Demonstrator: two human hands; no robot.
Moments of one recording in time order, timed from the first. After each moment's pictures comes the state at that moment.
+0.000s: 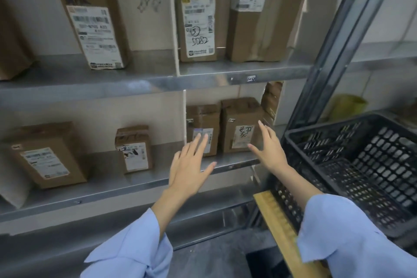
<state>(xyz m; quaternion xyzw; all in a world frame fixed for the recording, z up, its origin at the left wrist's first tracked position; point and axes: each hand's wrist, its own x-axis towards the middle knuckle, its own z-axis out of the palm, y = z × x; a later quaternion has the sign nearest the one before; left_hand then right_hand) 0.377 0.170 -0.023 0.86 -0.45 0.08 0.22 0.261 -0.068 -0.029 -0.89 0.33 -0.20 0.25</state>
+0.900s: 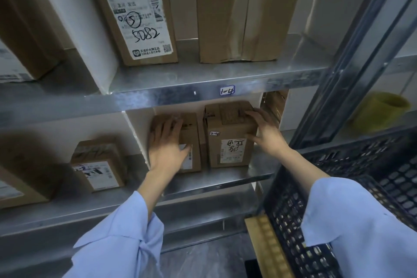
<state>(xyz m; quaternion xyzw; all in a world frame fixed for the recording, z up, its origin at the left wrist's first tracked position) 0.479 0.032 -0.041 0.92 -0.32 0.17 0.17 0.341 -0.232 -0.035 -0.94 0.18 -0.17 0.24</state>
